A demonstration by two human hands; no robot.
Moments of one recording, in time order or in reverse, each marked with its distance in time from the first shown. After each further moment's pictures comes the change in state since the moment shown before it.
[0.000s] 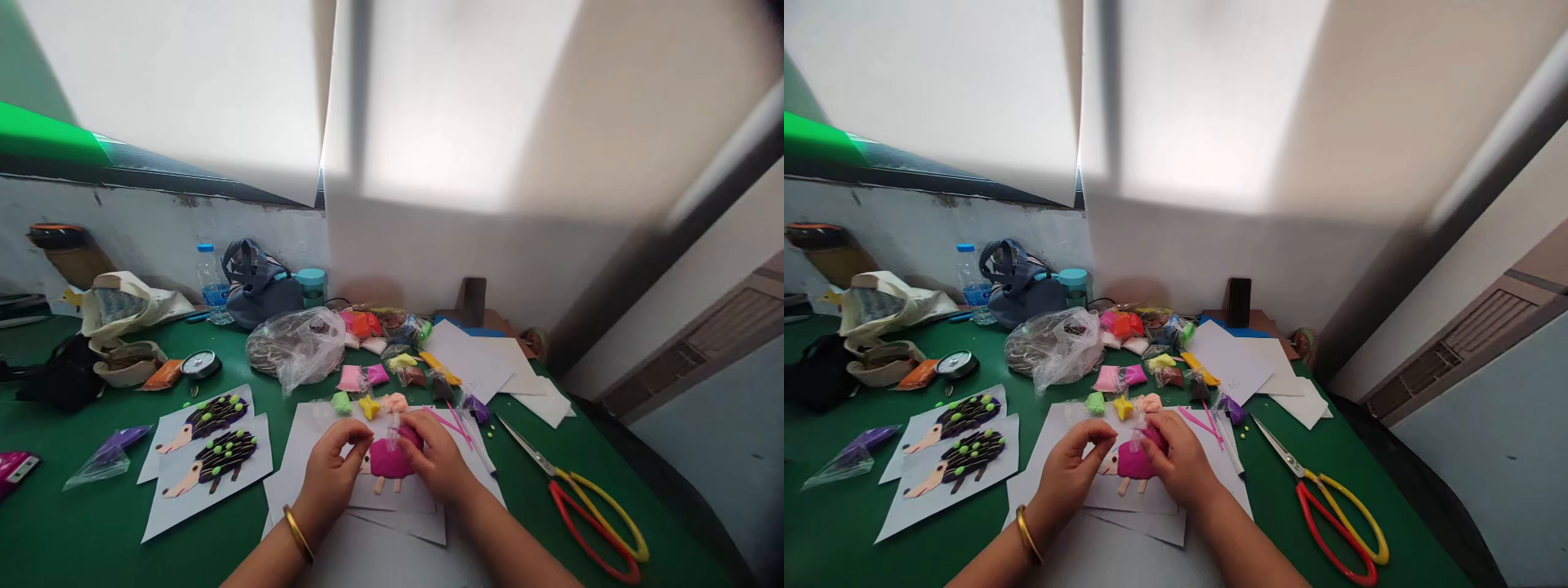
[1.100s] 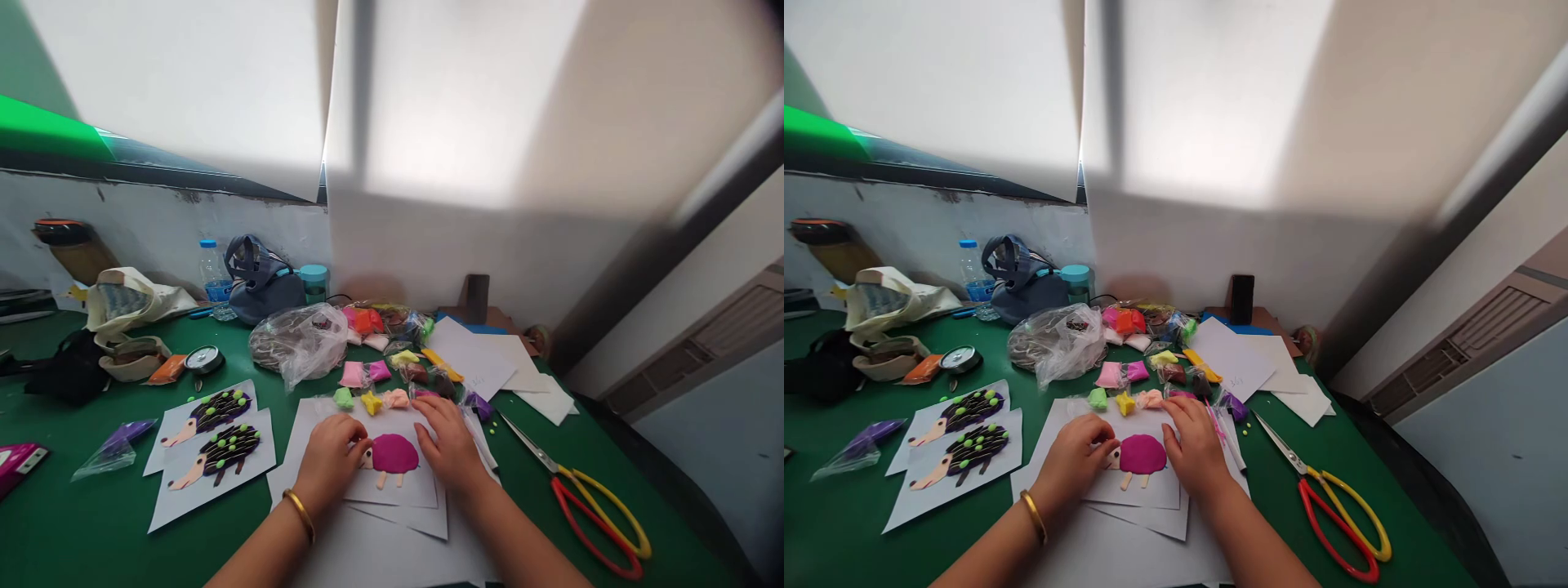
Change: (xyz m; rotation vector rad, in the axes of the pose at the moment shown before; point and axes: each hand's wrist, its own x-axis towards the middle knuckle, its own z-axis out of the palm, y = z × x) left_hand 0.011 -0.005 -0.012 0.540 -0.267 -0.060; right_hand -0.003 0.013 -0.009 -0.372 0.145 -0.093
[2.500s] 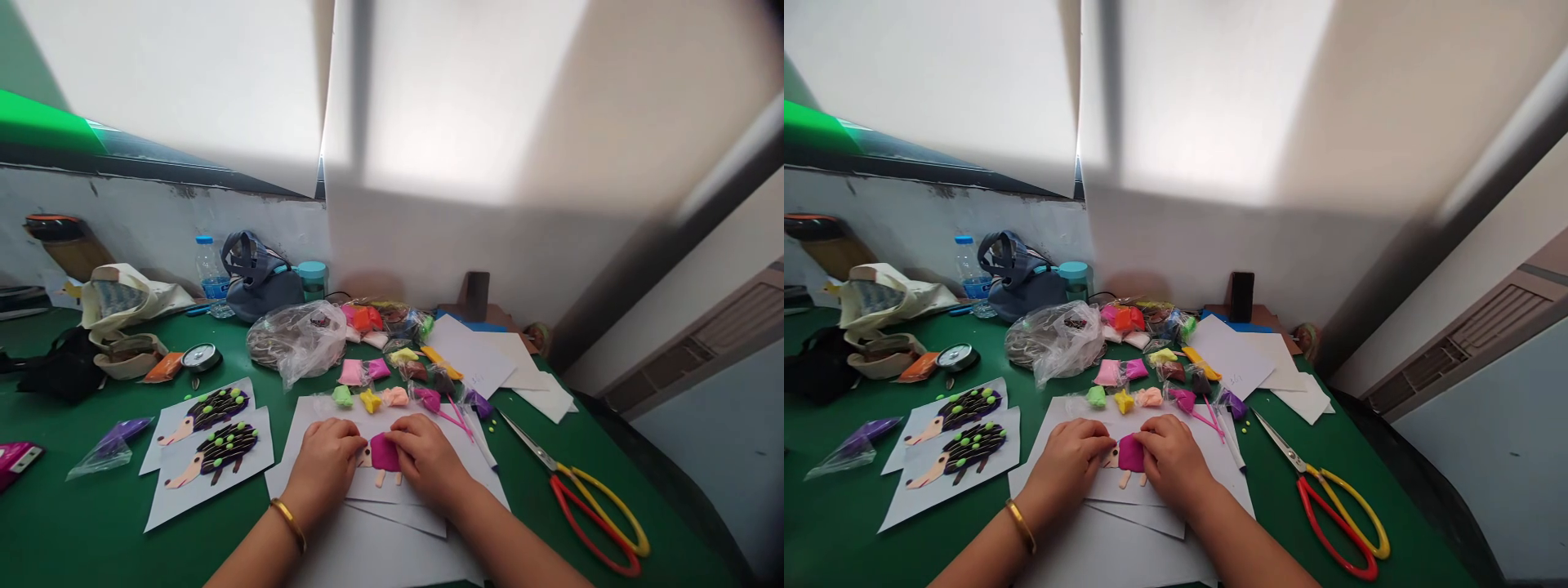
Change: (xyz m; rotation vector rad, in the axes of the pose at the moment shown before) left_hand -0.012 0.001 -0.007 0.191 -0.097 0.138; right_hand -0.006 -0.023 0.017 0.111 -0.203 -0.092
